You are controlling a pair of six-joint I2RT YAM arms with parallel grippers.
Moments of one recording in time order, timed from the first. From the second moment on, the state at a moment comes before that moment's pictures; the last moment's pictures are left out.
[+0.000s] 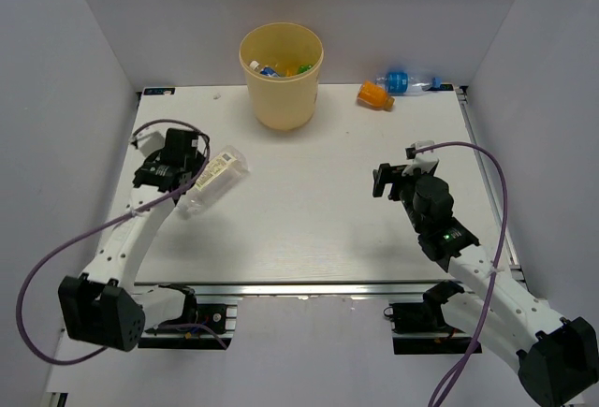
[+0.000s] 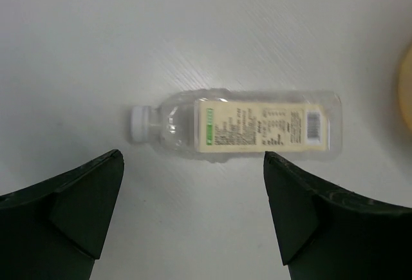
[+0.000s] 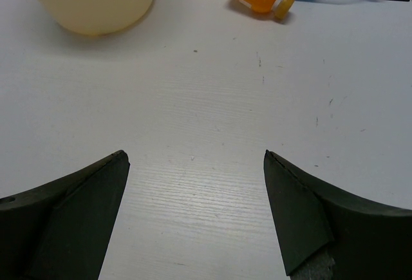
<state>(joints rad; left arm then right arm) -0.21 1.21 1.06 -0.72 -0.59 -0.84 0.51 0.81 0.49 0.14 0.29 0.09</state>
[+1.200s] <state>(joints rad) -0.10 1.19 0.63 -0.52 -0.64 -1.89 0.51 0.85 0.49 0.14 0.31 0.08</state>
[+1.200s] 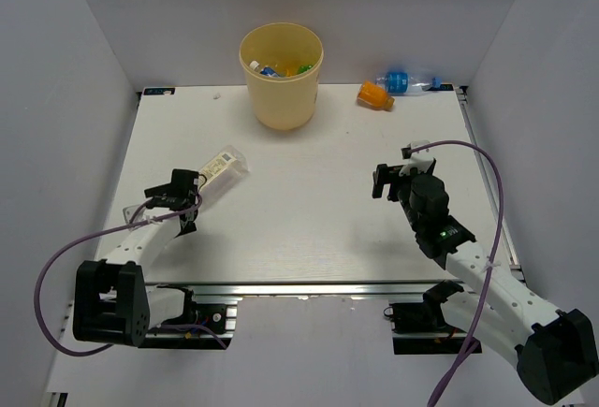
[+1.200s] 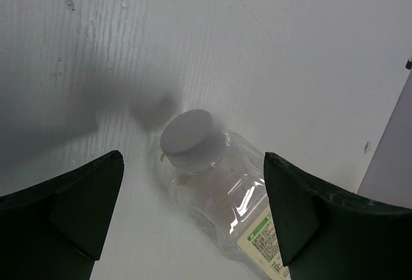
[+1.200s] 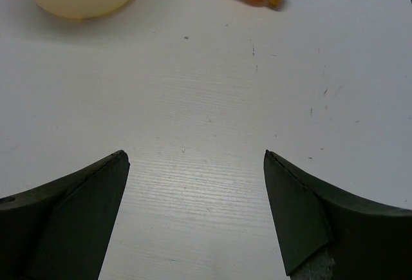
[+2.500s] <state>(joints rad) -0.10 1.38 0.58 -0.36 -0.65 -1.96 0.51 0.82 0.49 0.12 0.32 0.08</state>
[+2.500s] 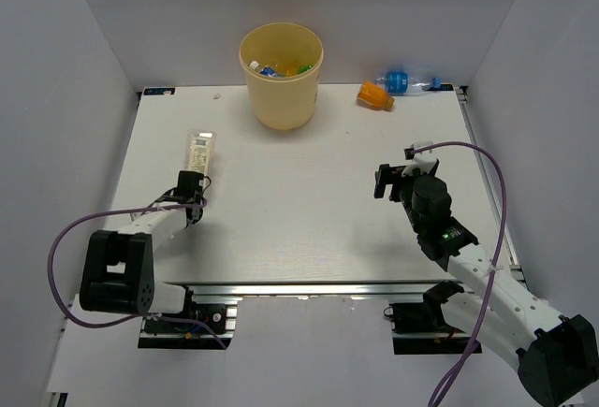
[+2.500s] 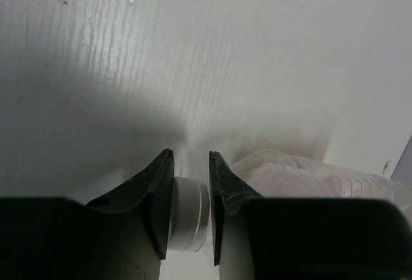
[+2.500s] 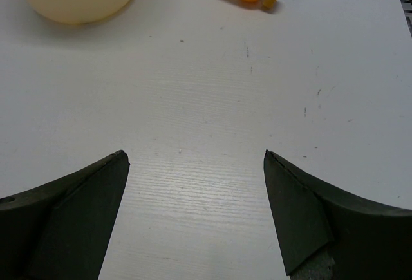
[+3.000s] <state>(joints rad) -0.10 1.20 0.66 -0.31 -0.65 -1.59 0.51 0.82 0.49 0.12 0.32 0.08</state>
